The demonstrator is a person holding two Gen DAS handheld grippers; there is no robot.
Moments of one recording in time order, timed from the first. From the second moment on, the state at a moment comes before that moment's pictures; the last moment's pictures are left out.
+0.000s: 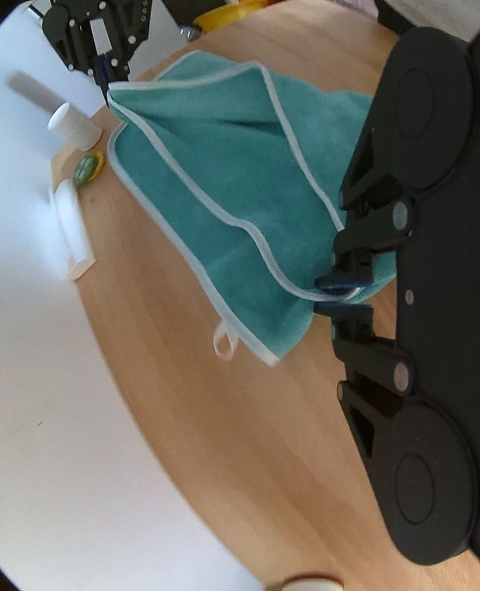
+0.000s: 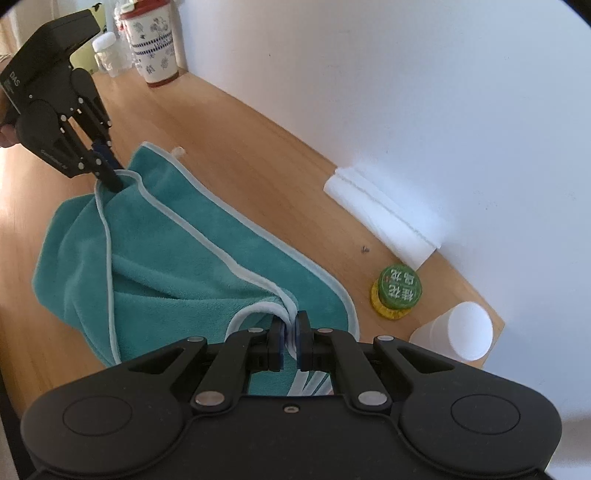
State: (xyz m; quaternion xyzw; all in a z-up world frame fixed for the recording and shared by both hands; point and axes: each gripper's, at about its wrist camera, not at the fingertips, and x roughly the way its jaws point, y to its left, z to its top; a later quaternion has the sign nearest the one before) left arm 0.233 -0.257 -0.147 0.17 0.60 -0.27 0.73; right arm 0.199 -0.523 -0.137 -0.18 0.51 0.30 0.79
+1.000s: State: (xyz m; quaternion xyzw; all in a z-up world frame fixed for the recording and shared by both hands) left arm 0.245 -0.257 -0.122 0.18 0.58 -0.20 0.77; right arm 0.184 -0.529 -0.120 -0.15 0.49 0.27 0.81
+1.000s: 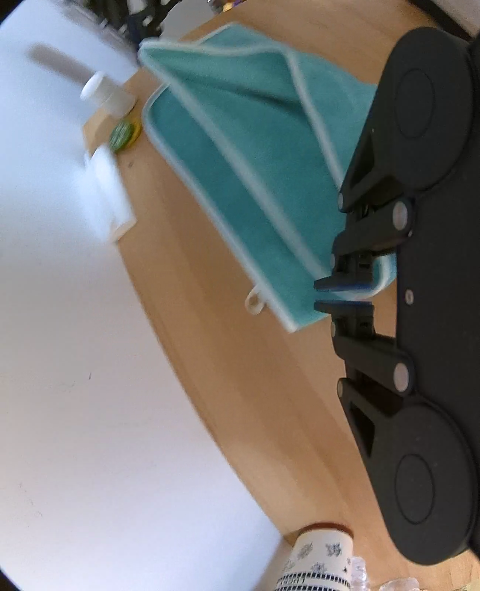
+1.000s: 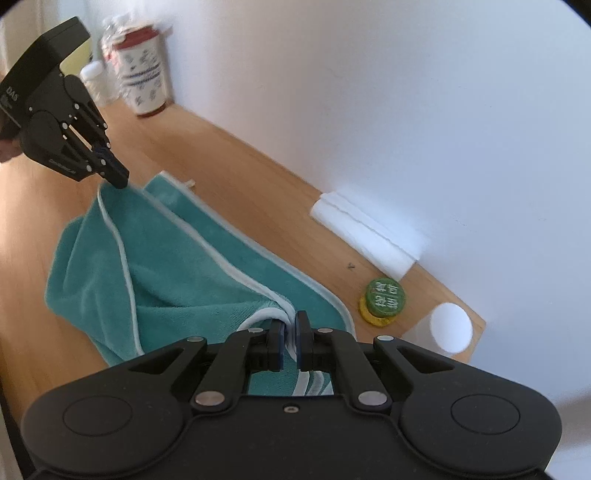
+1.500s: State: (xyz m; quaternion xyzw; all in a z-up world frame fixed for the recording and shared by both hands) left arm 0.252 -0.231 -0.150 0.09 0.64 -0.21 0.73; right arm 0.190 -0.526 -0.137 -0.14 0.51 0.27 0.81
